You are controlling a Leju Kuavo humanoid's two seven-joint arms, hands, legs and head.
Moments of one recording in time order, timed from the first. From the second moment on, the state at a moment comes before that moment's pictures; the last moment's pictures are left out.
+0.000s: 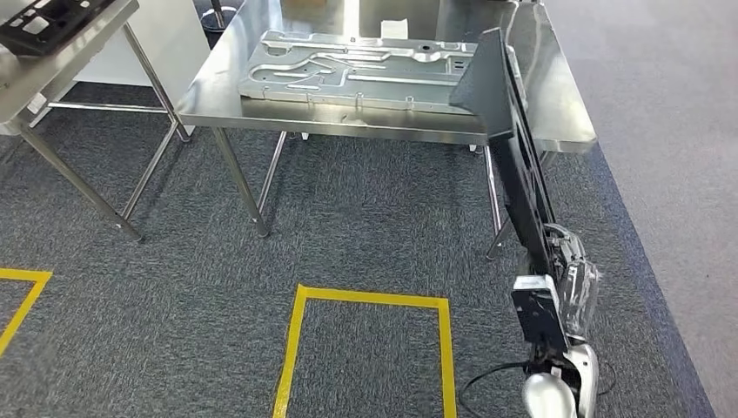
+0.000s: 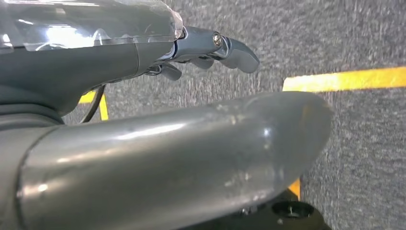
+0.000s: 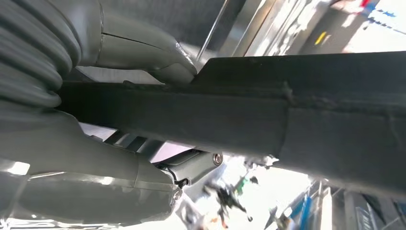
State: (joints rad) left arm -0.07 -0.12 0.96 -0.22 -1.15 0.07 -0.33; right arm 0.01 0.06 0.01 -1.77 0.75 -0.45 -0.09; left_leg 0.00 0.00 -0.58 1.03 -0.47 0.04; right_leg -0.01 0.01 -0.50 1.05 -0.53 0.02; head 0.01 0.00
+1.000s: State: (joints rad) left arm -0.09 -0.12 0.90 -0.22 -1.22 0.06 -0.29; right arm -0.48 -0.23 0.46 -1.31 1.57 -0.35 0.27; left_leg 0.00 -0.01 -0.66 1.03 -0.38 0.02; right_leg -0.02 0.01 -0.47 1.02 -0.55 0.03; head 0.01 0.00
